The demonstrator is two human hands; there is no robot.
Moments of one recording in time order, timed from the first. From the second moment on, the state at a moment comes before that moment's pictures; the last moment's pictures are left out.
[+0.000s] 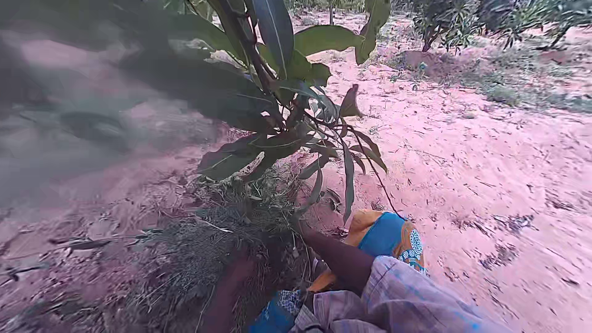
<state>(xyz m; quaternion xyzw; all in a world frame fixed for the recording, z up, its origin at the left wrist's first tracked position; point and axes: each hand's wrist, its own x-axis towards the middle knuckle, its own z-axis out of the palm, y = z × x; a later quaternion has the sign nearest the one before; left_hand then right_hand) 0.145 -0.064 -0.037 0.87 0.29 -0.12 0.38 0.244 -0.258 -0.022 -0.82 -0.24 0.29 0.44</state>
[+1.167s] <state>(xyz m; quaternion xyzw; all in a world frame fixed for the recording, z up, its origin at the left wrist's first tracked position) 0.058 -0.061 -0.021 0.59 0.42 0.09 0.68 0.266 -0.215 -0.034 -0.87 -0.34 0.29 0.19</state>
